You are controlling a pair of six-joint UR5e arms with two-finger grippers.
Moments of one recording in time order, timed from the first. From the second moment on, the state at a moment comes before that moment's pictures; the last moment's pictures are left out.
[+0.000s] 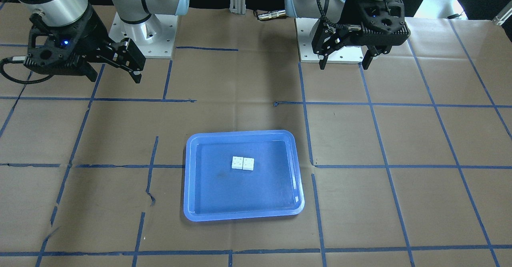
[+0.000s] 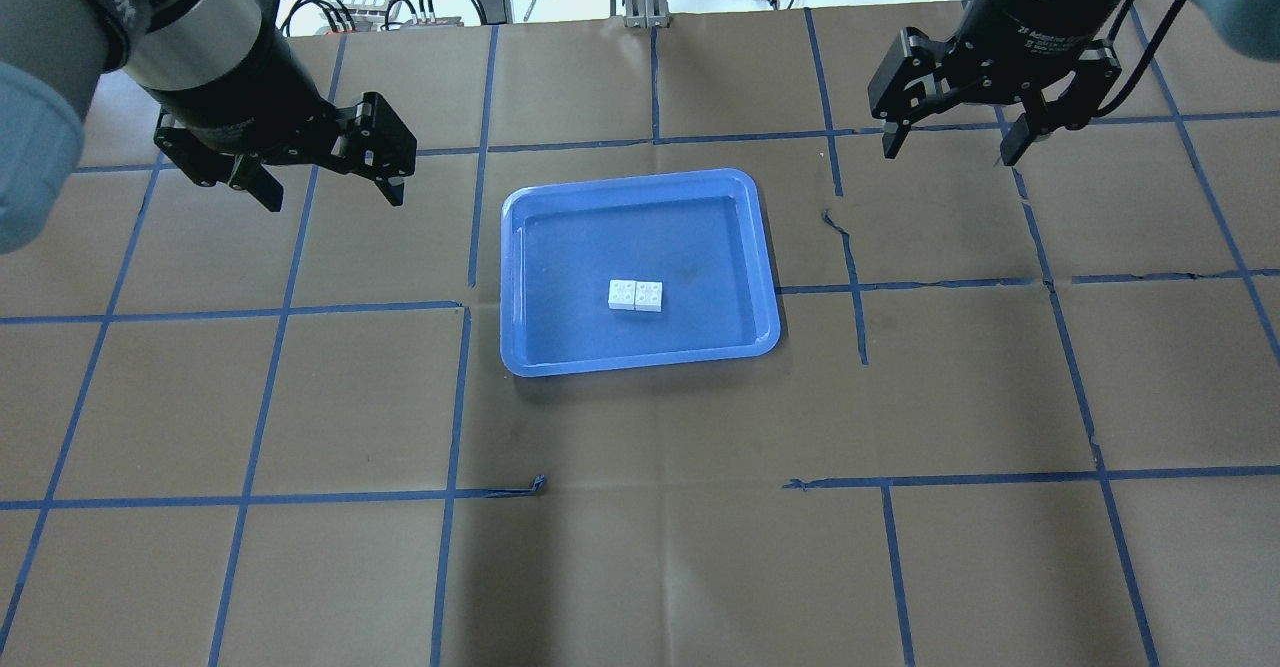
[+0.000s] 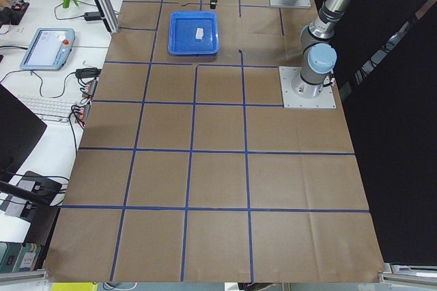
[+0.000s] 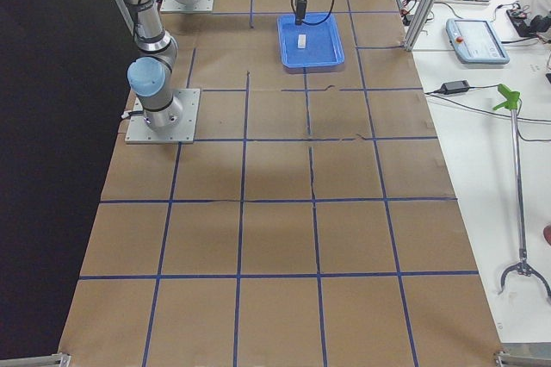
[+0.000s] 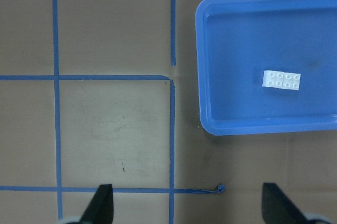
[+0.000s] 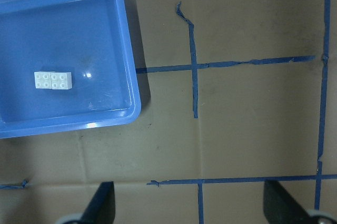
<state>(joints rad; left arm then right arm) -1.61 -1.49 -1.59 -1.56 1.59 -0.05 1.54 -1.54 1.48 -1.47 -1.52 0.05</state>
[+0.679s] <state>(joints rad) -1.61 -1.49 -1.59 -1.56 1.59 -0.05 1.57 -1.54 1.47 -1.47 -1.56 0.10</state>
